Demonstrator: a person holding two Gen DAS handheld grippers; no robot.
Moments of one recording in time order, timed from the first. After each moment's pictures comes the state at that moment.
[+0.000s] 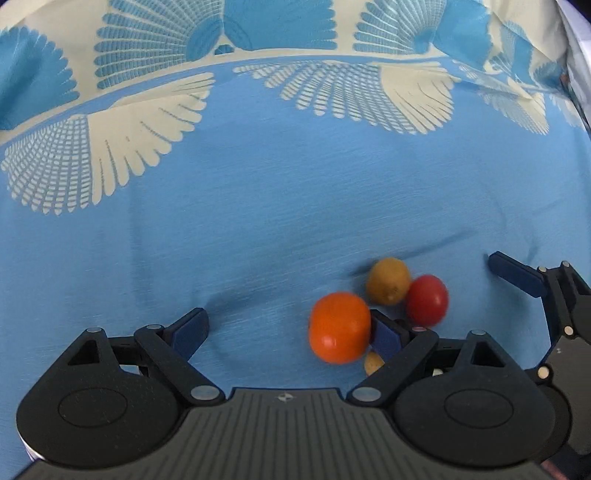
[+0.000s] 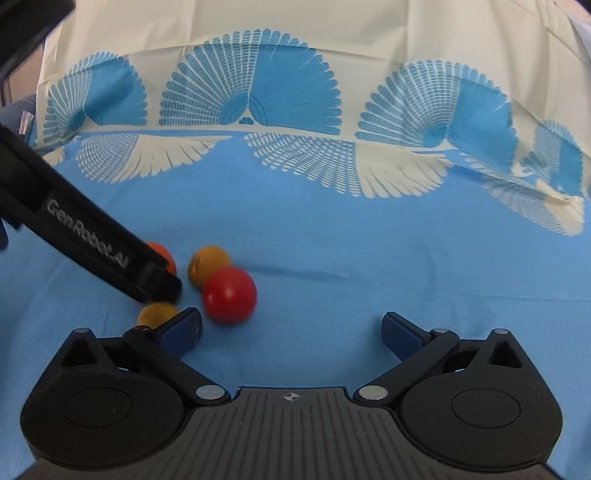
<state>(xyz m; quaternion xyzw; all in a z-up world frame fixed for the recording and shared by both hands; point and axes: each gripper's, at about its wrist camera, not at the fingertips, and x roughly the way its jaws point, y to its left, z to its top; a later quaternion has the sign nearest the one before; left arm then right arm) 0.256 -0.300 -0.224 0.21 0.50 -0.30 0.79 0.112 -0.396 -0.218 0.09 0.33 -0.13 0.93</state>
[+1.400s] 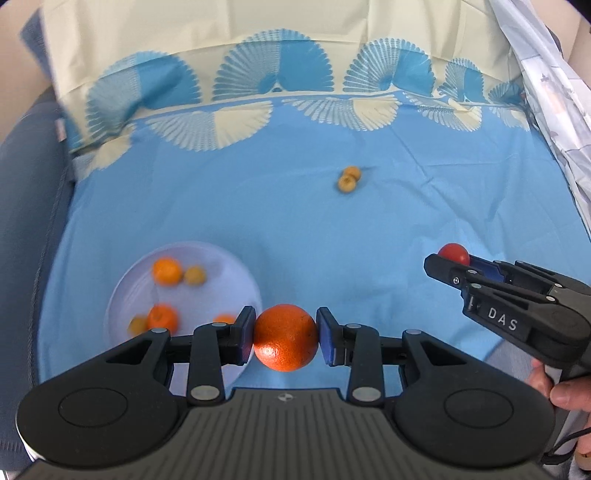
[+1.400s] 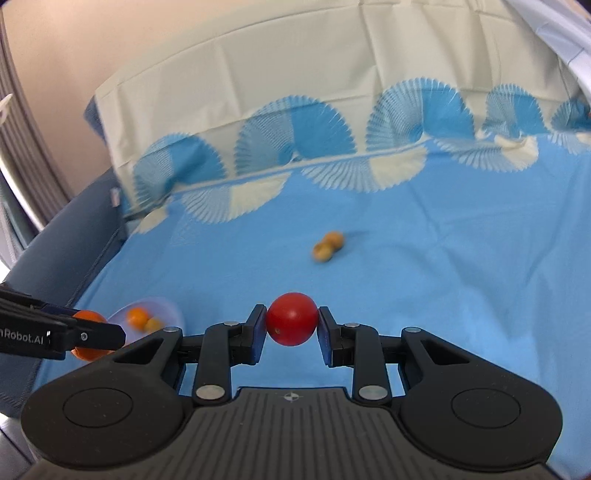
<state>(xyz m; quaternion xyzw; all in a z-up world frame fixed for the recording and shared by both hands) 0.033 -0.108 -0.056 0.18 0.46 -0.27 0.83 -0.071 -0.306 -0.075 0.24 0.31 -0.10 0.92</state>
